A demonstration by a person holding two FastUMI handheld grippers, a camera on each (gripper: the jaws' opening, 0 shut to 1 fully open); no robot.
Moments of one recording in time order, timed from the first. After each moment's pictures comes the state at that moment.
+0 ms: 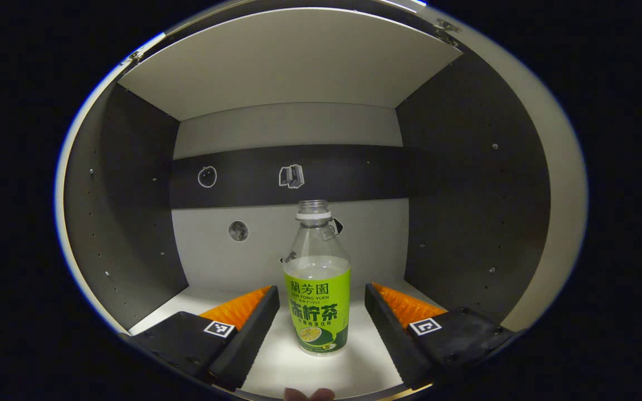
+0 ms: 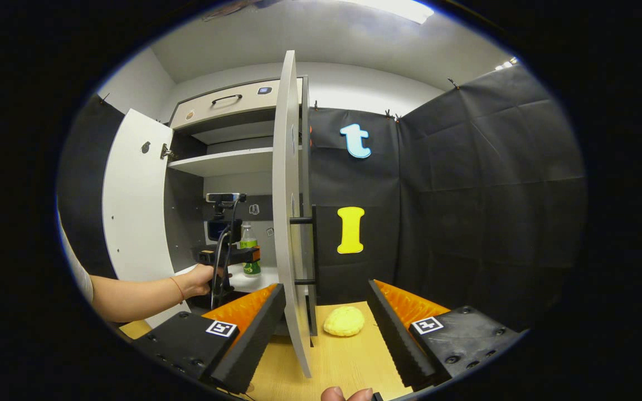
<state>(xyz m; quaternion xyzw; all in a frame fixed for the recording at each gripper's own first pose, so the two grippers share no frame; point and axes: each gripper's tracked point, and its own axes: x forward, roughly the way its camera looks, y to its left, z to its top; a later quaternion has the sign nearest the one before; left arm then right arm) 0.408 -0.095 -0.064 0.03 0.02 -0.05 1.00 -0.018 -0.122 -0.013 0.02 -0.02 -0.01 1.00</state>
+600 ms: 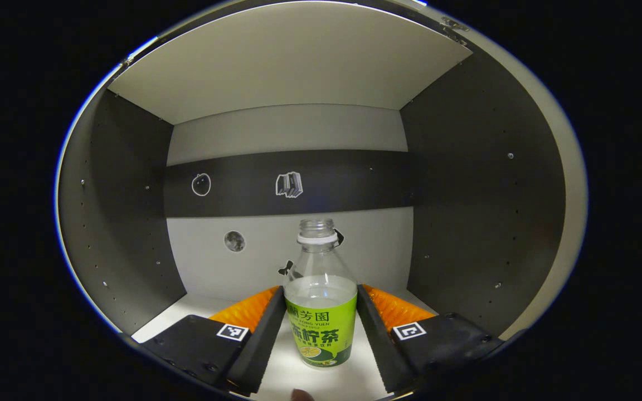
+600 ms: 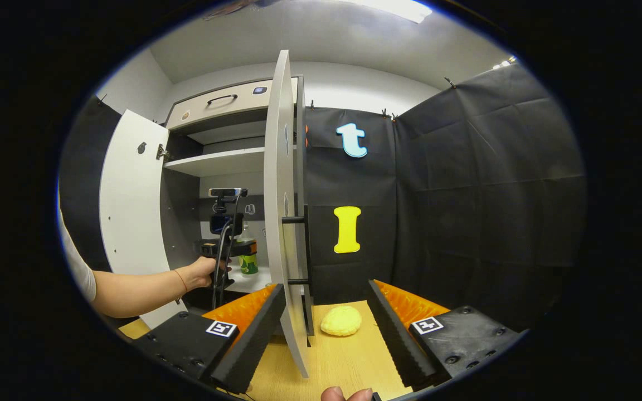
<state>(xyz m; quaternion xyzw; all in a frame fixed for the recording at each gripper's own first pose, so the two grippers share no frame) 0.418 -0.094 -0.047 0.03 0.02 -0.05 1.00 -0.020 -0.131 -0.012 0.02 -0.02 -0.02 1.00</state>
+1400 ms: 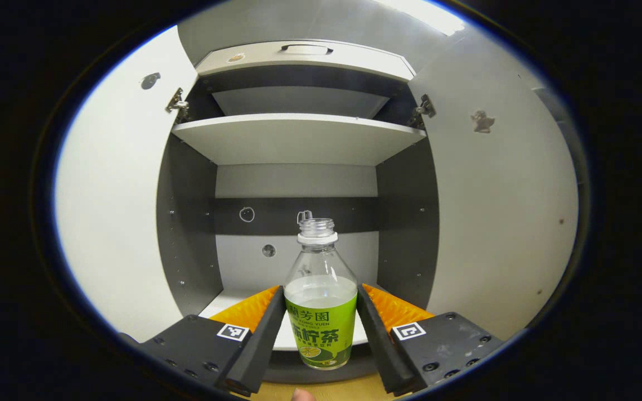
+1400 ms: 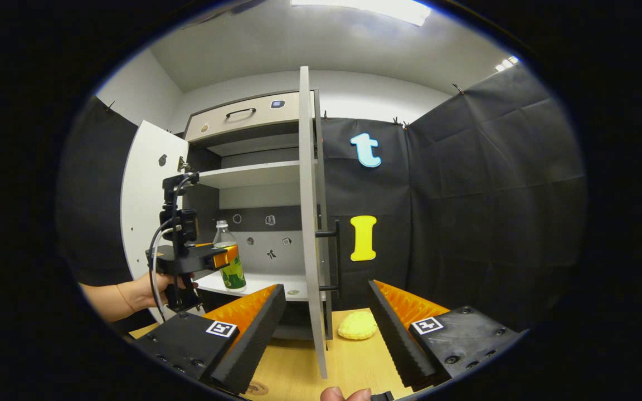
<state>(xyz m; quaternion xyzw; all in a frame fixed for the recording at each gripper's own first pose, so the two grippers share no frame) 0.186 -0.050 -0.002 0.00 -0.02 -0.08 1.00 -0.049 -0.086 0.007 0.03 -0.04 0.02 1.00</state>
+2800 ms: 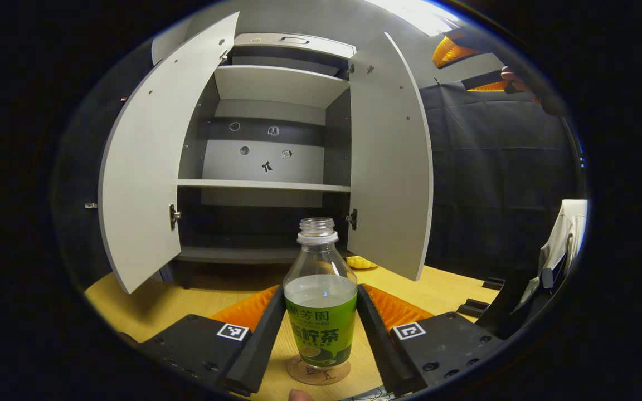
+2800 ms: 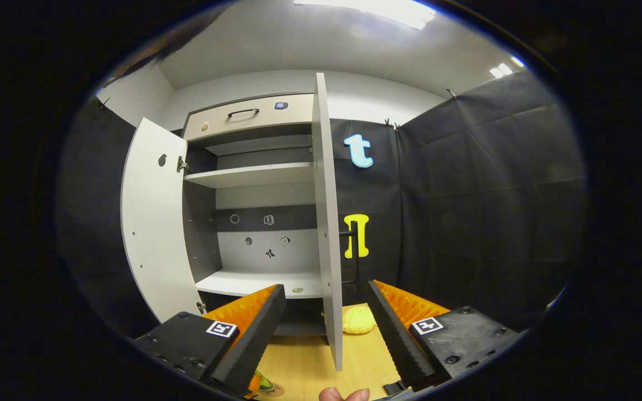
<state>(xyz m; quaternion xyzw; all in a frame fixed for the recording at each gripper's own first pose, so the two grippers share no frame) -0.016 -0.084 -0.328 -0.02 0.03 -0.19 0.98 -0.070 -0.050 0.009 0.03 -0.03 -0.03 1.00</state>
